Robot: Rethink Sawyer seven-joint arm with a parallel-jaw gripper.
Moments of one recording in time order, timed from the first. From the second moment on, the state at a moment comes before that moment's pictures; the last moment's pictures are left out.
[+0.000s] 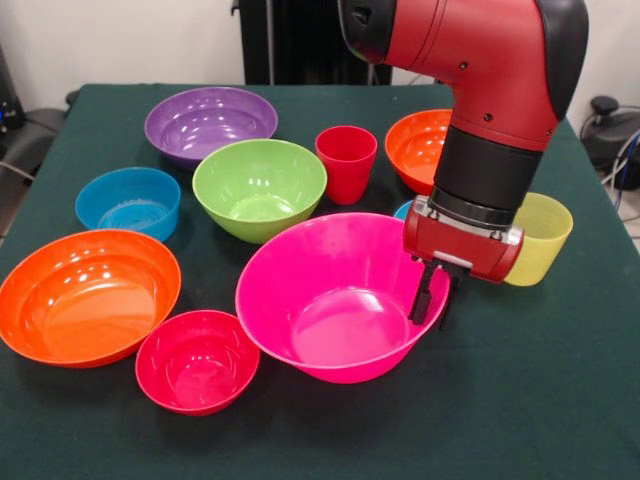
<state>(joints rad) 0.14 -0.20 -0.32 1.19 0.10 0.23 2.18</state>
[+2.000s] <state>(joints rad) 0.13 -0.39 -0.28 1.25 0.07 0.34 2.18</state>
